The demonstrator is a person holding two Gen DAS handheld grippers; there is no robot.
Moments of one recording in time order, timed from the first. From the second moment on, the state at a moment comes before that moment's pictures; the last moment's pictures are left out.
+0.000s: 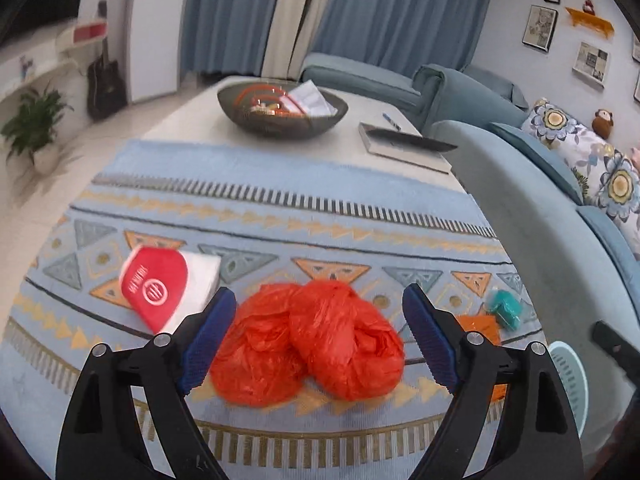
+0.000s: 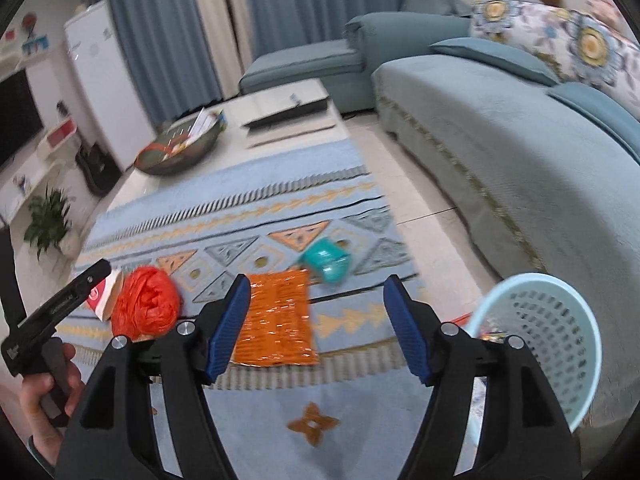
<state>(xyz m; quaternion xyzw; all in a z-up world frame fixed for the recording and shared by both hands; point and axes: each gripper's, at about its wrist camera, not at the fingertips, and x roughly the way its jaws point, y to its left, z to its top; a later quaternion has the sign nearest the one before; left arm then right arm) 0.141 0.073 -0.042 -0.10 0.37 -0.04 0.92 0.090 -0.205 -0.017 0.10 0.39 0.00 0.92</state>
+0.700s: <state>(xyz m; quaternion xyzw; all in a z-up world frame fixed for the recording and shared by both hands) 0.167 0.070 -0.105 -0.12 0.47 -0.04 0.88 0.129 -0.137 -0.115 0.03 0.49 -0.01 0.87</state>
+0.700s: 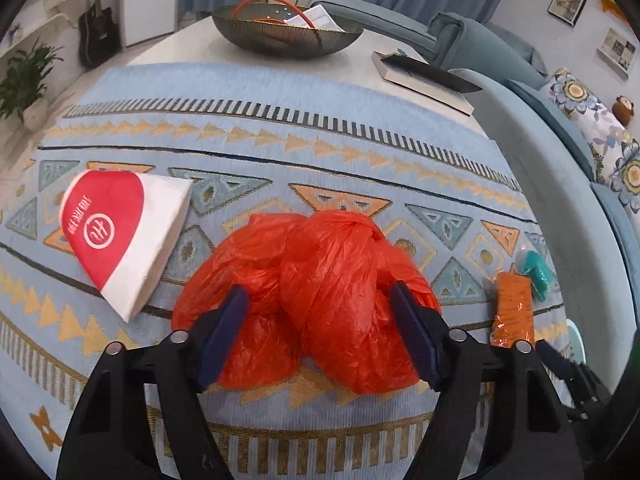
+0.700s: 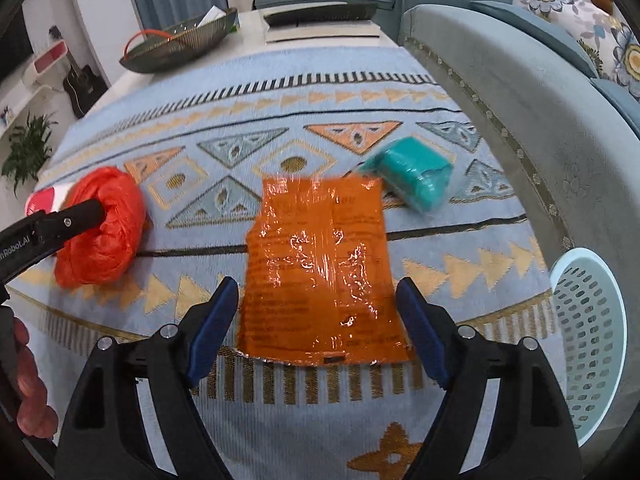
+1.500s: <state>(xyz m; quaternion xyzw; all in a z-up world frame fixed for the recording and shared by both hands) 0.098 -0.003 -0.010 -0.06 0.32 -0.17 0.93 0.058 -0.197 -0.013 0.05 0.35 -0.03 0.94</state>
